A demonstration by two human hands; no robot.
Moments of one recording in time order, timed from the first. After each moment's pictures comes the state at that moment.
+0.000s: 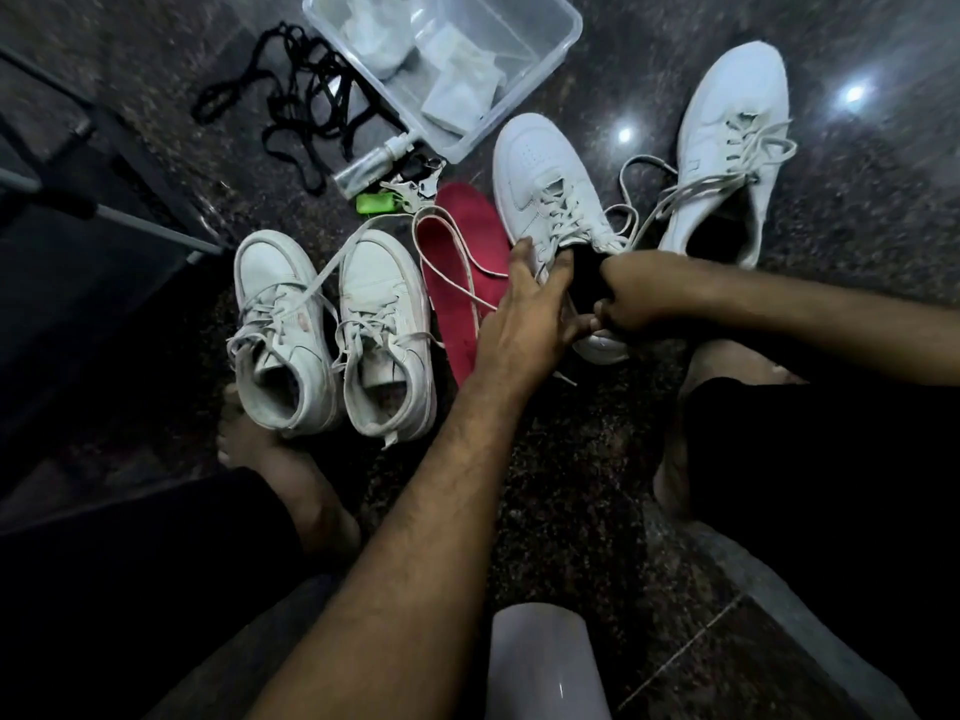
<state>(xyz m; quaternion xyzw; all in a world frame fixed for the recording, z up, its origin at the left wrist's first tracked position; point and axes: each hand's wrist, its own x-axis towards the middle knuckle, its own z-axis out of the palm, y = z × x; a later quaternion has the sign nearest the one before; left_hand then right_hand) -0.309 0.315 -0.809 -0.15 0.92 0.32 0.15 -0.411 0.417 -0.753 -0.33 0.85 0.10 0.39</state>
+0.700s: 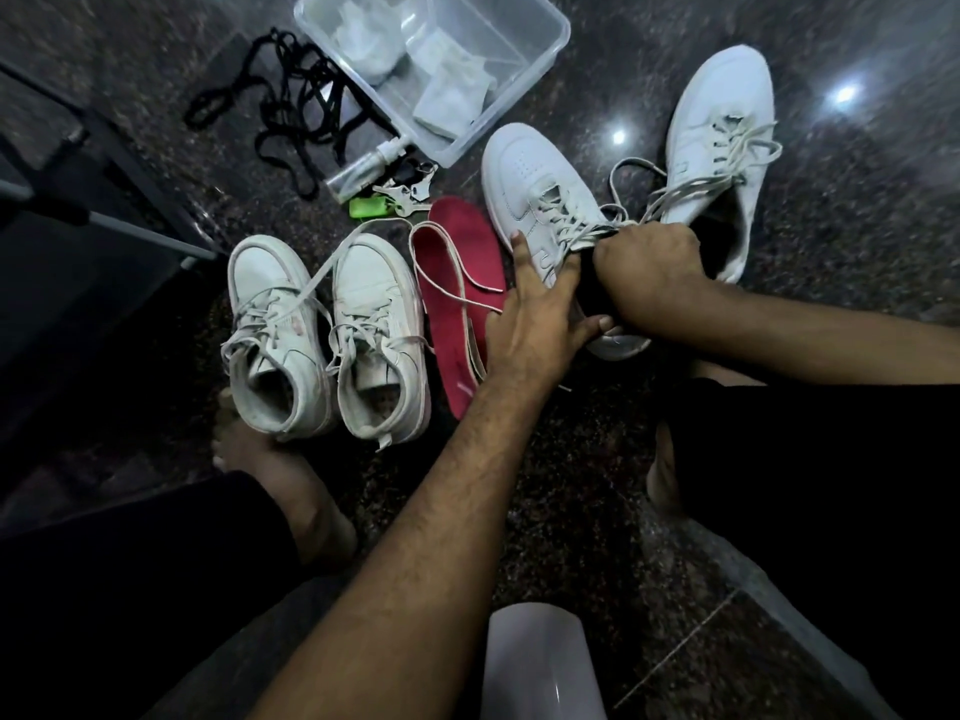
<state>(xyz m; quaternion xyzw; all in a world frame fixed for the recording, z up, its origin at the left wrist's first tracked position) -0.316 0.331 -0.807 -0.18 0.93 0.28 0.15 -0.415 0.421 -0.778 -0.34 0.91 0.18 0.16</state>
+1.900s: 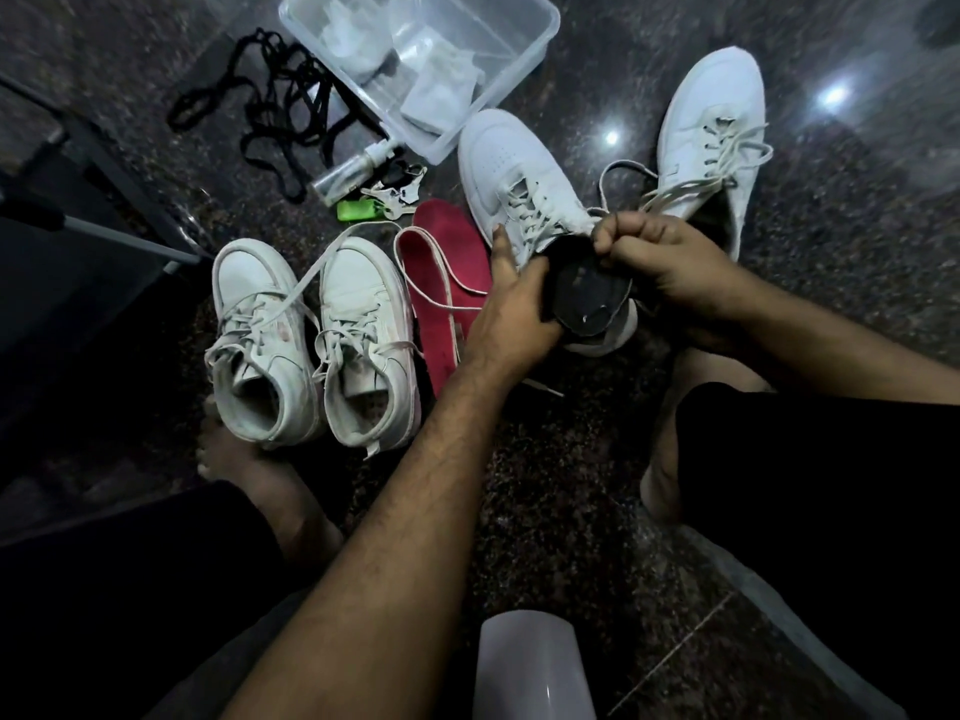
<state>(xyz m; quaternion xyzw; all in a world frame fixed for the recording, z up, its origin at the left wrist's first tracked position) -0.321 0.312 -0.812 -0.19 0.86 0.45 0.15 -0.419 0.455 -0.768 -0.07 0.62 -0.65 0.43</state>
